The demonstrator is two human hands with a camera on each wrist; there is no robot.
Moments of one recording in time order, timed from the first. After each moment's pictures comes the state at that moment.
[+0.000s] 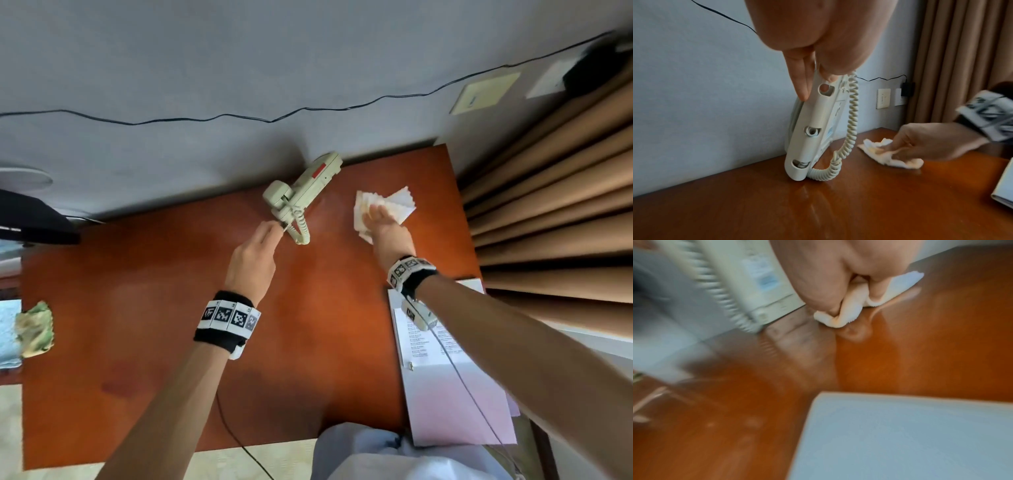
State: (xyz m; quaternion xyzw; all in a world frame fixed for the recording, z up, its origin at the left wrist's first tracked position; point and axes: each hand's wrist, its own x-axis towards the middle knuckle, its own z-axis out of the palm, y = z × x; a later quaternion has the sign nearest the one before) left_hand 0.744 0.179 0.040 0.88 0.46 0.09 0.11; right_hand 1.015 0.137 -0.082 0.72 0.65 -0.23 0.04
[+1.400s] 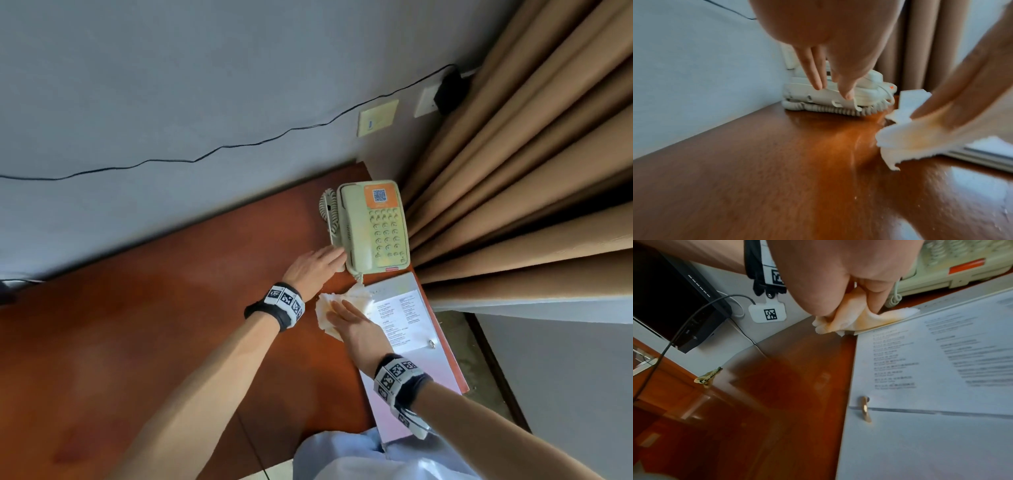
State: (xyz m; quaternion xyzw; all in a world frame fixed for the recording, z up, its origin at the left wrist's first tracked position) left_hand 0.914 0.135 -0.033 0.98 0.16 -0.11 0.09; right_hand 0.990 -0.056 -0.063 0.71 0.62 -0.34 -0.06
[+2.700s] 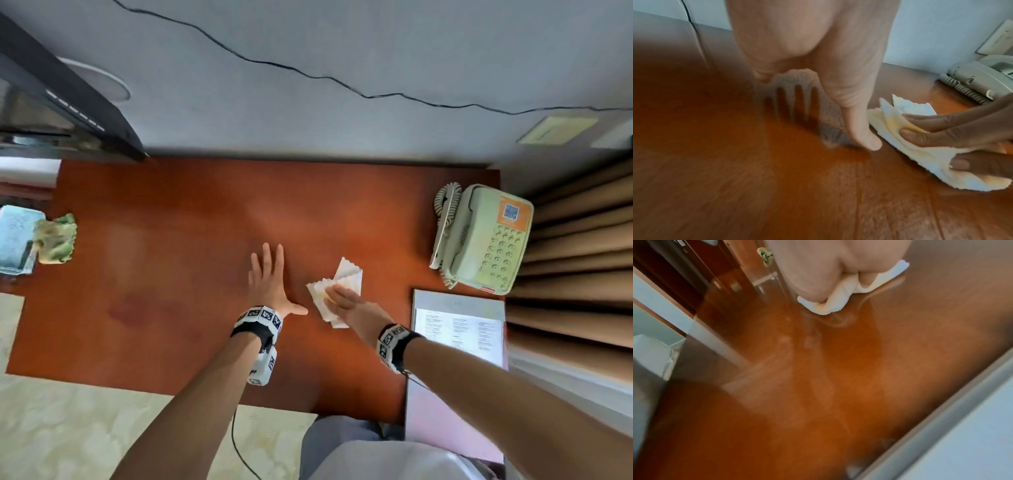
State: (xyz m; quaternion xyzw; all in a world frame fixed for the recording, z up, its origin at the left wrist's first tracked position) left_hand 0.656 0.078 -0.062 0.63 0.70 -0.17 0.28; right_hand 0.887 0.016 -0.095 0.42 0.86 -0.27 0.10
